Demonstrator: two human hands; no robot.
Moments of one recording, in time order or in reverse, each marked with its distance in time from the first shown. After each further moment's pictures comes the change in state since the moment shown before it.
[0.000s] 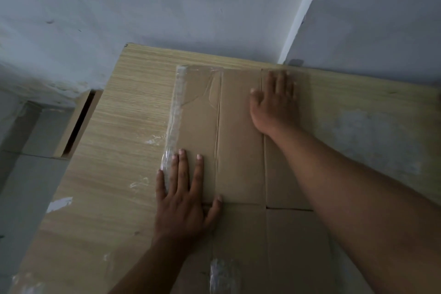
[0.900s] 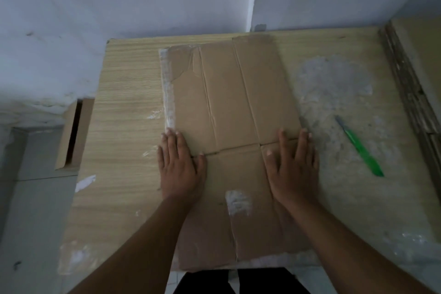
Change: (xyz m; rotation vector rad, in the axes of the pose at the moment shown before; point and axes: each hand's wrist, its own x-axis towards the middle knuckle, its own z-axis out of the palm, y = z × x) left_hand -0.023 -0.026 -0.001 -0.248 0.022 -0.063; right_hand -0.295 0.041 0.003 -0.048 0.102 0.284
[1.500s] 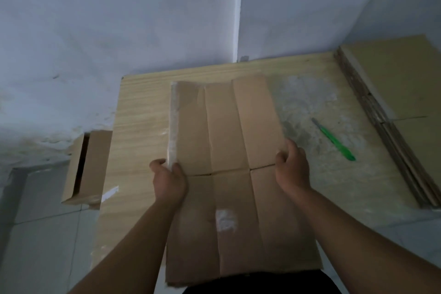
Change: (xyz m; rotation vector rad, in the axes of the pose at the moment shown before) left_hand -0.008 -0.029 -0.066 -0.532 -0.041 -0.438; right_hand -0.017 -0.022 -0.046 0.480 0.043 0.311
